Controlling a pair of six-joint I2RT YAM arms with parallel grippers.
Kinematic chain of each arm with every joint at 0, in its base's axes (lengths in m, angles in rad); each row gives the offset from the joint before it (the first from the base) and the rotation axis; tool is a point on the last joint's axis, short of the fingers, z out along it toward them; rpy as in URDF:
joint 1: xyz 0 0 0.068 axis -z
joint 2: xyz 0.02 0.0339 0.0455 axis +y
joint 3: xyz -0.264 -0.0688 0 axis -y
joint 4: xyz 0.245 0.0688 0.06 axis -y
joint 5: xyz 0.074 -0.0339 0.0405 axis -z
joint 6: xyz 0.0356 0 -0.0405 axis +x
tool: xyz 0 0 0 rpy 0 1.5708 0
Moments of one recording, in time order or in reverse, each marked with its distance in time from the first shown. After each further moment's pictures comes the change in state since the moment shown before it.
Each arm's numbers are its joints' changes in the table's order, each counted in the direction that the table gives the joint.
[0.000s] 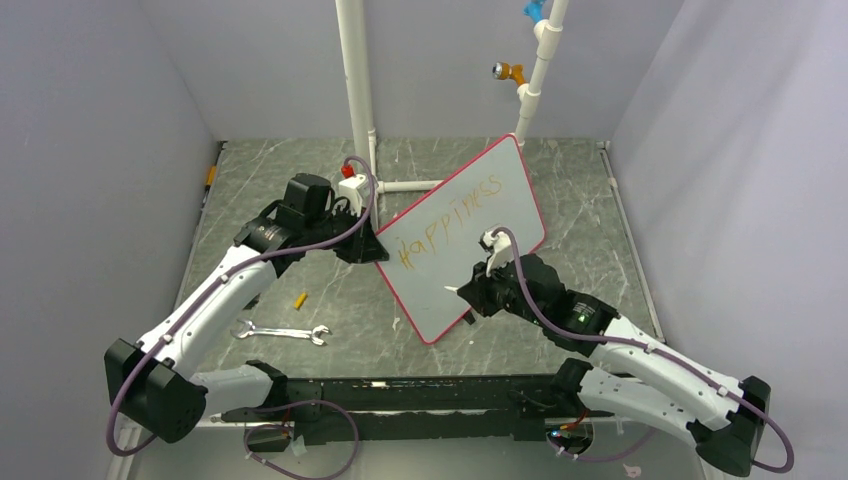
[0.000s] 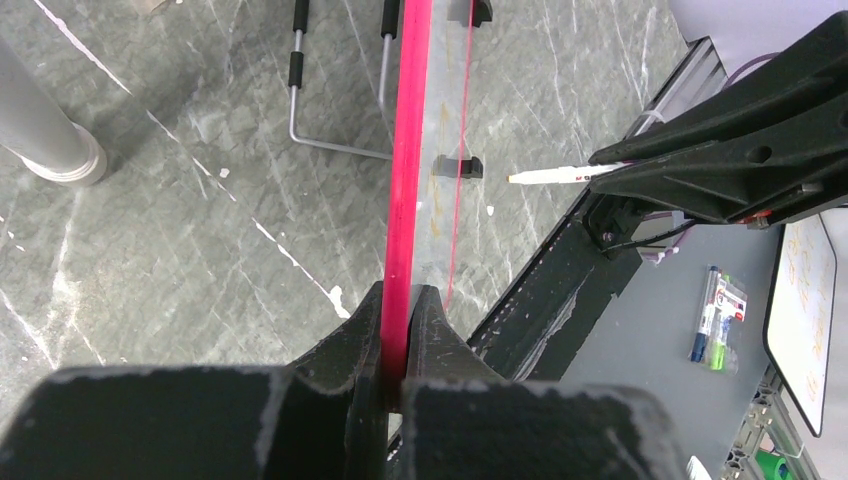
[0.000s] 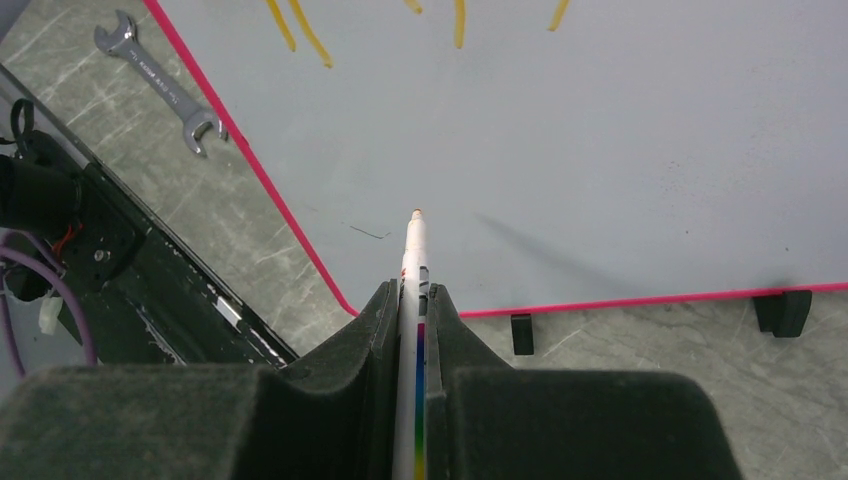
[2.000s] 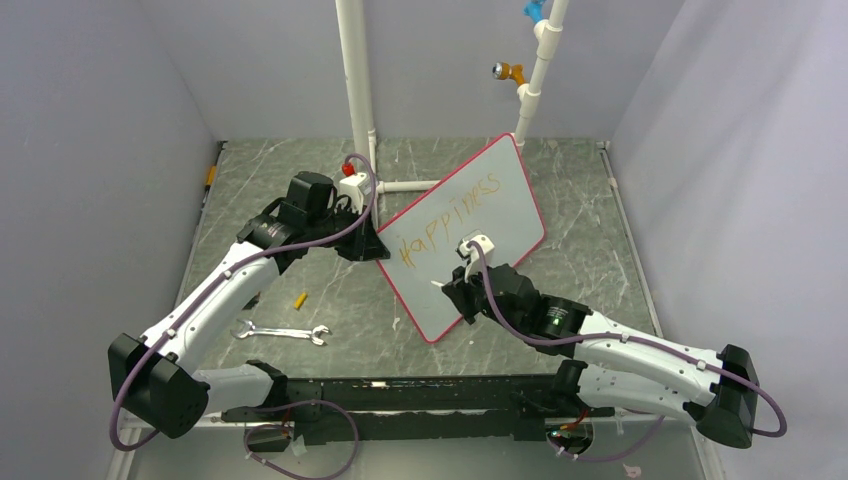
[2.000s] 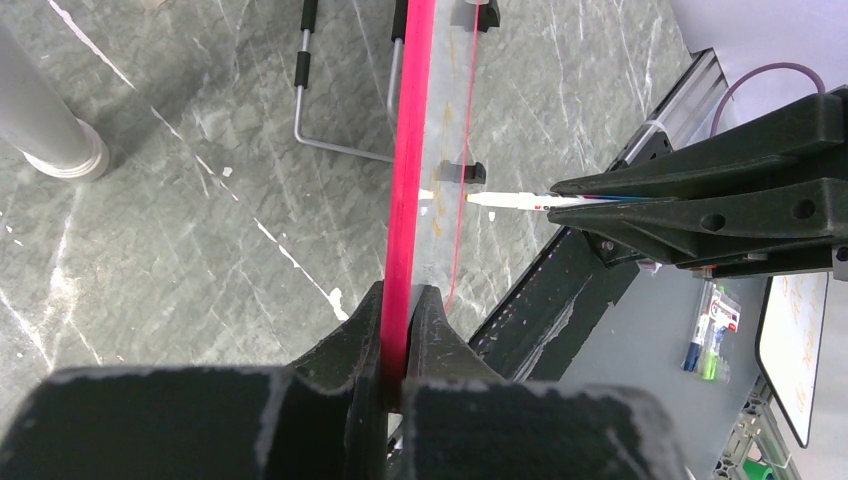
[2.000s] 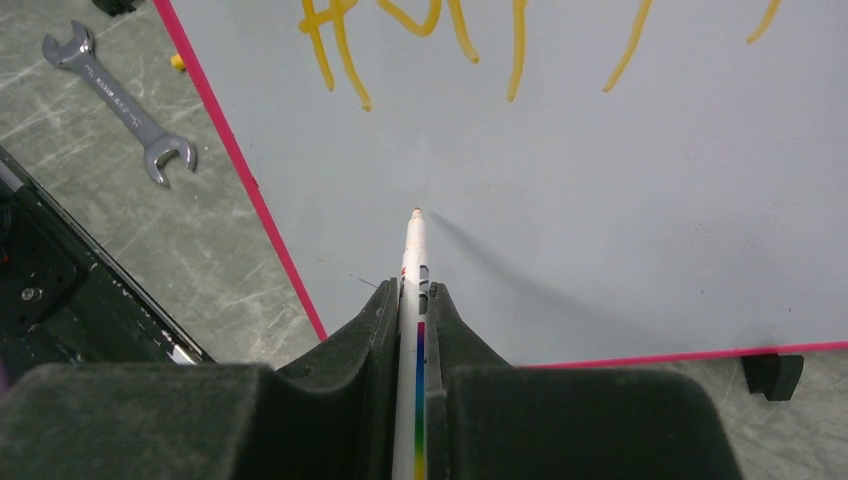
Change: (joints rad) left arm 0.000 0.026 0.013 0.000 -0.015 -0.024; right arm -0.166 0.118 -0.040 0.200 0.214 -0.056
